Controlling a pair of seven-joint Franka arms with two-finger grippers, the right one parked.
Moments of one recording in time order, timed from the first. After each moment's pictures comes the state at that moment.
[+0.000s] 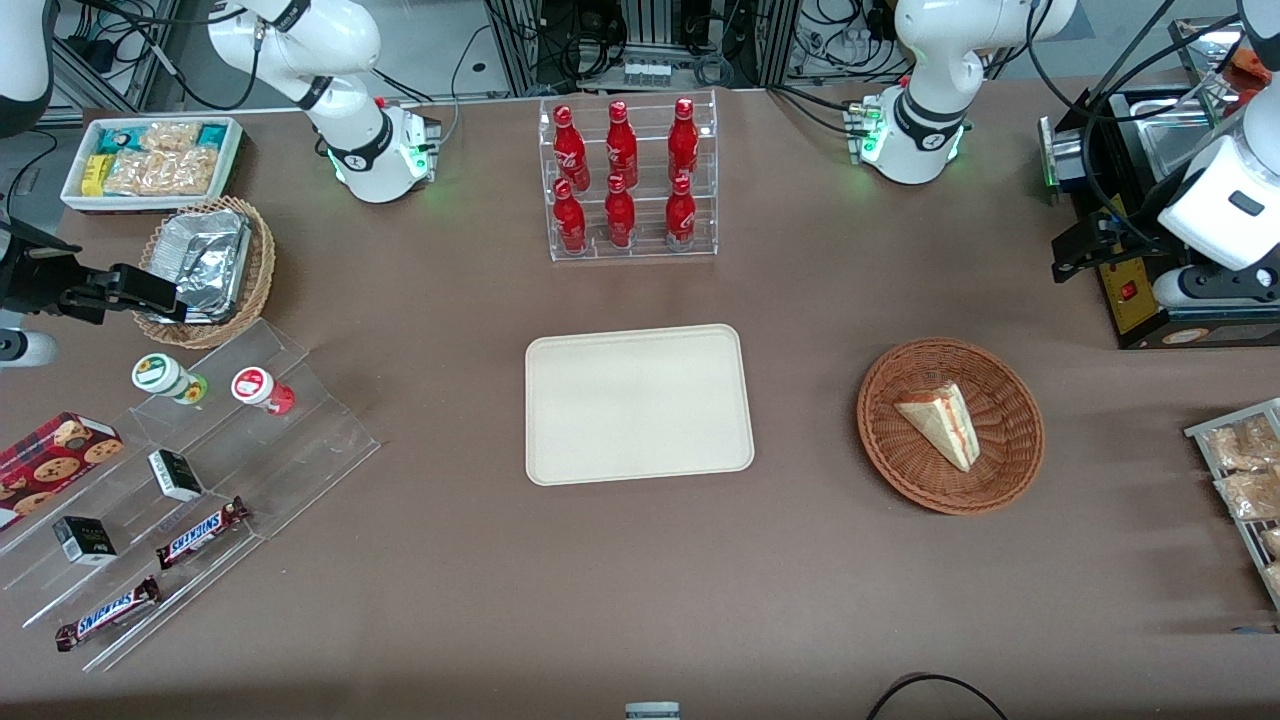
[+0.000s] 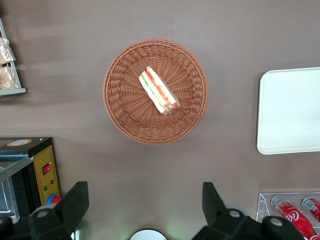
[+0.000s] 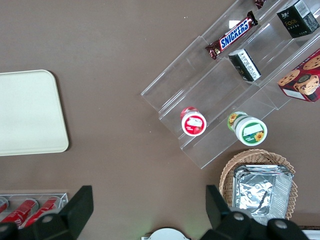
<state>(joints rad) 0.04 0.00 -0.13 -1.53 0.01 1.46 -0.08</state>
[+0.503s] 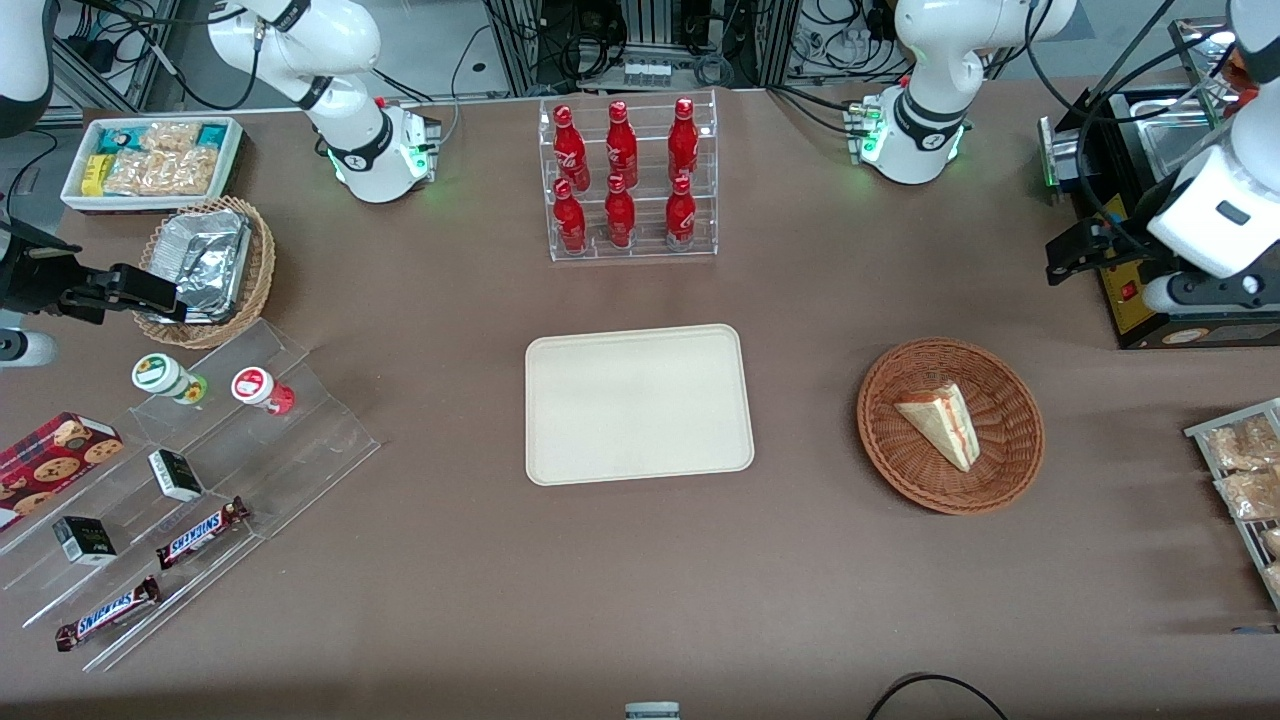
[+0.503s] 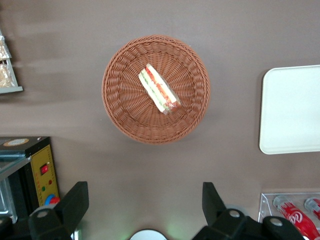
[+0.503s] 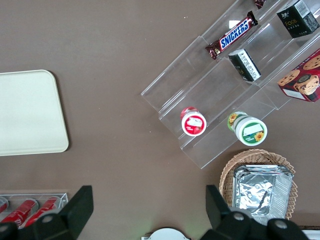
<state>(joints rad) 0.04 -0.01 -0.13 -1.61 0.01 1.52 -0.08</state>
